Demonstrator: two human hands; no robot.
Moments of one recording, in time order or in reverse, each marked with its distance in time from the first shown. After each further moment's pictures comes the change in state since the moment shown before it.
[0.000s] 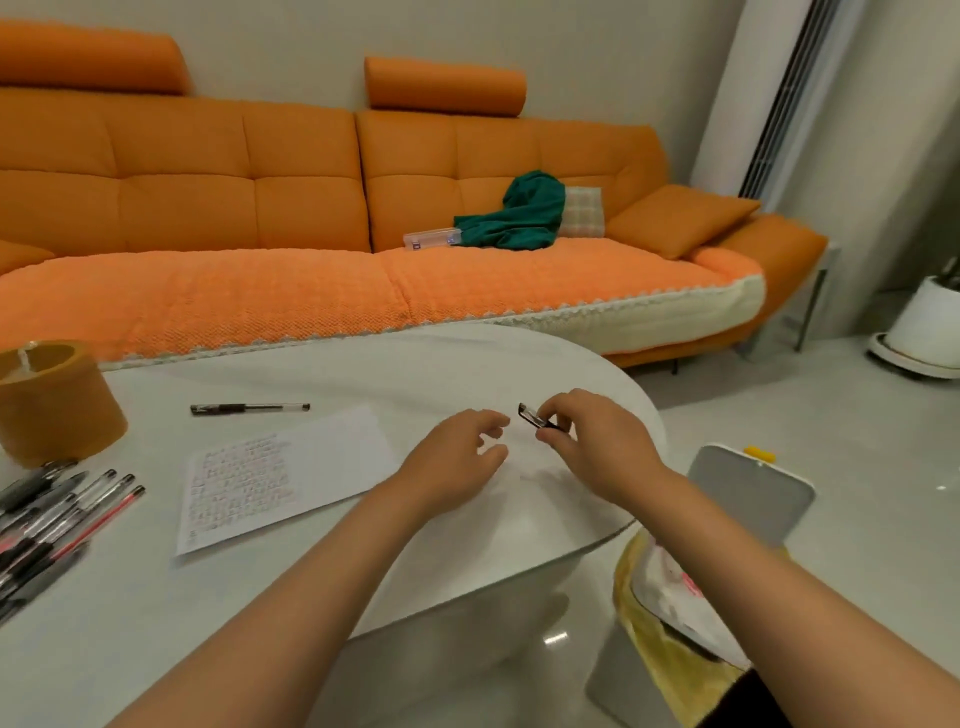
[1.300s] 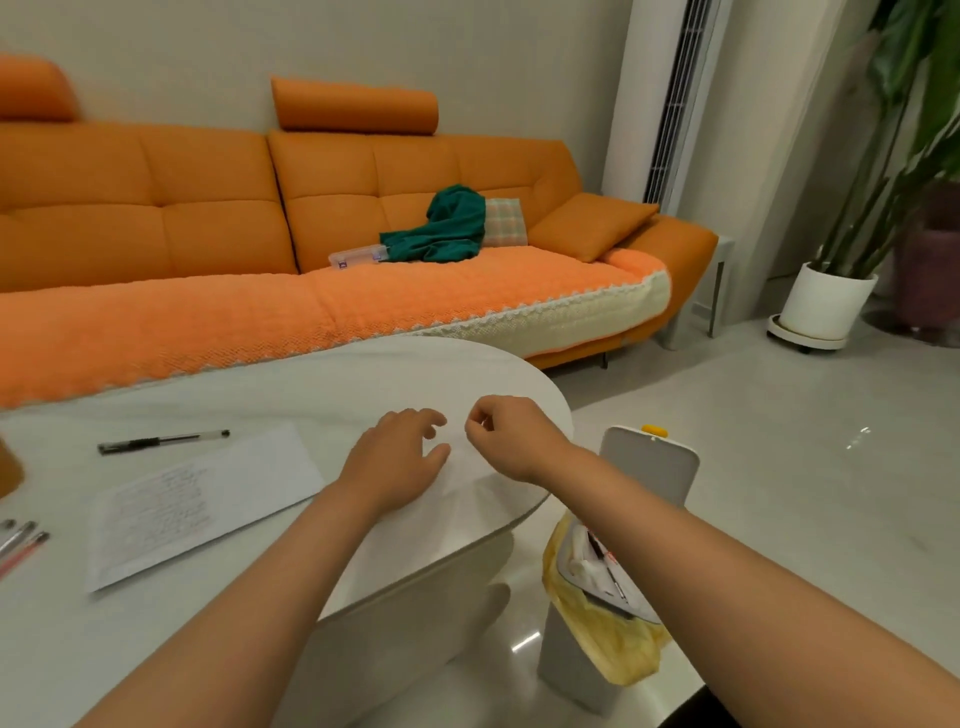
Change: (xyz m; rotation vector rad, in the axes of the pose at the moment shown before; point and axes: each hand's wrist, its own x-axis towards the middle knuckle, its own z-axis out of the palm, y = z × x) left_hand 0.006 0.036 0.019 0.278 0.058 0.071; right_hand -0.018 0.003 -0.025 0.201 -0.104 0.168
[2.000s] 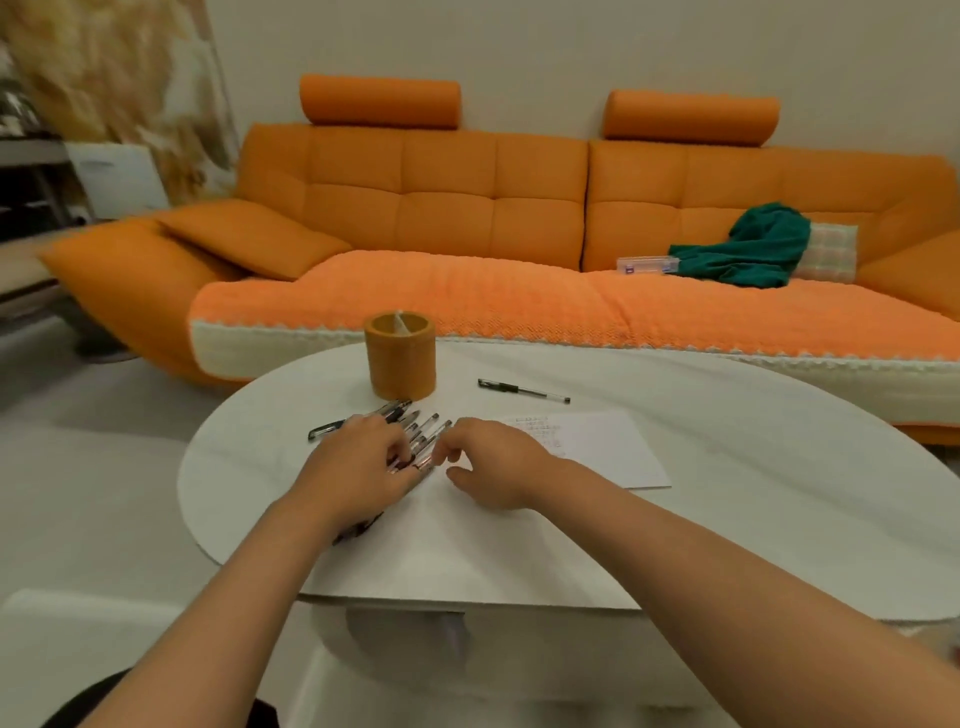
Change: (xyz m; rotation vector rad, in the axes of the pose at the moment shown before) left_hand -0.245 -0.251 -0.170 0.235 0.170 -0.478; right_hand 0.003 -0.305 0.209 -0.167 -0.444 -0.736
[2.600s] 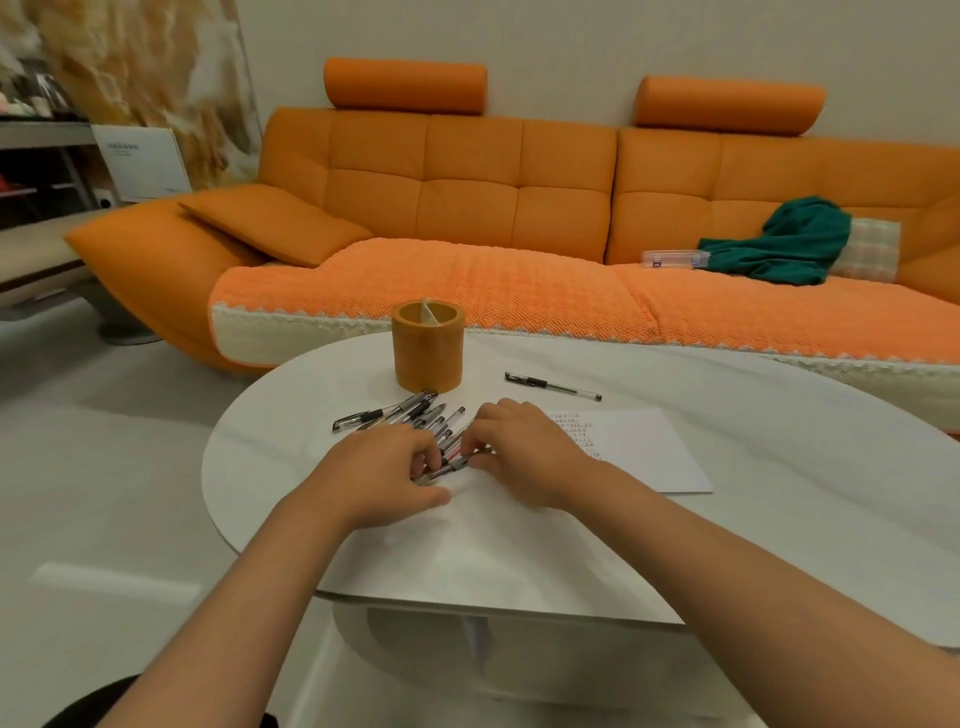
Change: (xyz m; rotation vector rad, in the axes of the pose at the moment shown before) left_hand -0.006 -0.005 -0.010 0.027 -0.159 -0.010; right_hand 0.019 0.009 0.011 -0.191 0.160 -0.165
